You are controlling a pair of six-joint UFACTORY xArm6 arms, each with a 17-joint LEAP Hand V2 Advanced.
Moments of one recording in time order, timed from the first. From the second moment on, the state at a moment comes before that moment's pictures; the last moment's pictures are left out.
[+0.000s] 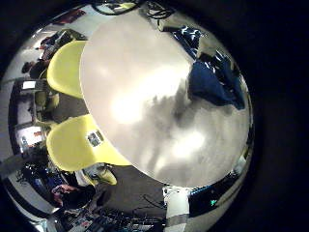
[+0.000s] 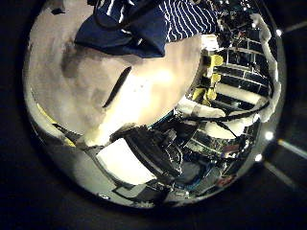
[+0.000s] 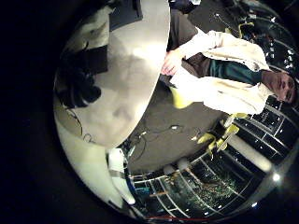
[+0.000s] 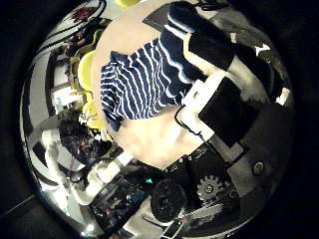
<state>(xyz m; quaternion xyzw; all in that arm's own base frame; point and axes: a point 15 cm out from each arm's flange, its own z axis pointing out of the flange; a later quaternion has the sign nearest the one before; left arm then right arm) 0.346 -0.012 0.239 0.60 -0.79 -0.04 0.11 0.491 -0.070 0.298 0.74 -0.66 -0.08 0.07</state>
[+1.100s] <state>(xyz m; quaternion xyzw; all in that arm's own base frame) 0.286 0.042 0.253 0.65 -0.75 -0.02 0.09 0.482 0.274 0.287 0.90 -0.42 -0.09 -0.03</state>
